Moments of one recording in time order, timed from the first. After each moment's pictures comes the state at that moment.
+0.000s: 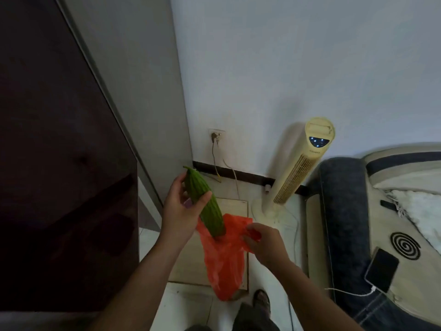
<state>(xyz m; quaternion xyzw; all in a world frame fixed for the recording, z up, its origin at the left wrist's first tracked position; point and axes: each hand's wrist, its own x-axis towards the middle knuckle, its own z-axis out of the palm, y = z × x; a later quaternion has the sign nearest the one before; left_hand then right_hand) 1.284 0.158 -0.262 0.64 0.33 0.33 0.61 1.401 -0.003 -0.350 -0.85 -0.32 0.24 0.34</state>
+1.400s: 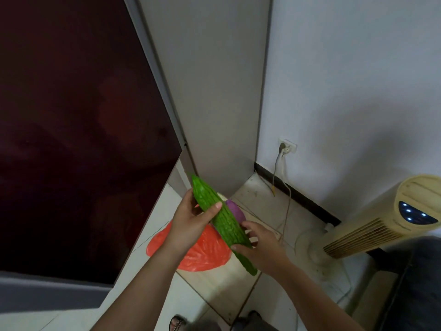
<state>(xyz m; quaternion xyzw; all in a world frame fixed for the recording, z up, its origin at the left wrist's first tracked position) 1.372 0.148 -0.274 0.53 0.51 0.37 0.56 1.536 0.080 -0.368 -0.67 -0.54 0.40 0.32</state>
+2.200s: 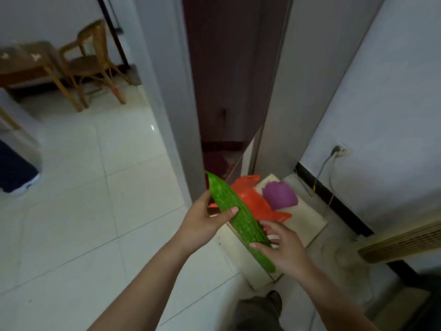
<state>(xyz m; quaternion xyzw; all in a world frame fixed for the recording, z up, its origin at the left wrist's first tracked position) 1.129 0.000 -0.255 0.55 0.53 0.37 0.53 1.333 -0.034 -0.334 -0.61 -0.61 0.39 0.32</state>
